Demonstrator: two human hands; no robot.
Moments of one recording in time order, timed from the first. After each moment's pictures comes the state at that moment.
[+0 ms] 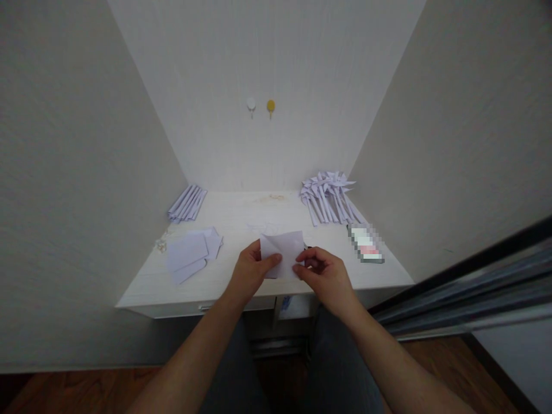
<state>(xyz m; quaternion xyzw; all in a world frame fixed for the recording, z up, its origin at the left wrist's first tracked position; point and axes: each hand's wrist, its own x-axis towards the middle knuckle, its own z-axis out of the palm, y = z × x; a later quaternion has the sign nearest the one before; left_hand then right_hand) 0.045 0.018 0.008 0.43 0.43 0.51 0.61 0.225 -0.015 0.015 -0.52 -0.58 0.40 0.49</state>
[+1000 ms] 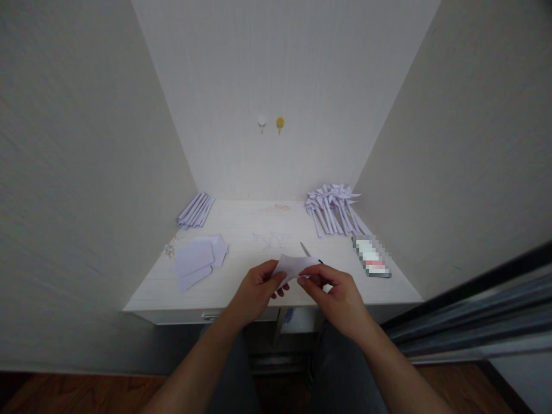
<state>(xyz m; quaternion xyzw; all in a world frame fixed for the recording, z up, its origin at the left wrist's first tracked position) 0.032 -0.001 0.017 0.55 0.43 0.41 0.59 0.229 -0.026 0.033 -0.52 -0.66 0.33 0.44</state>
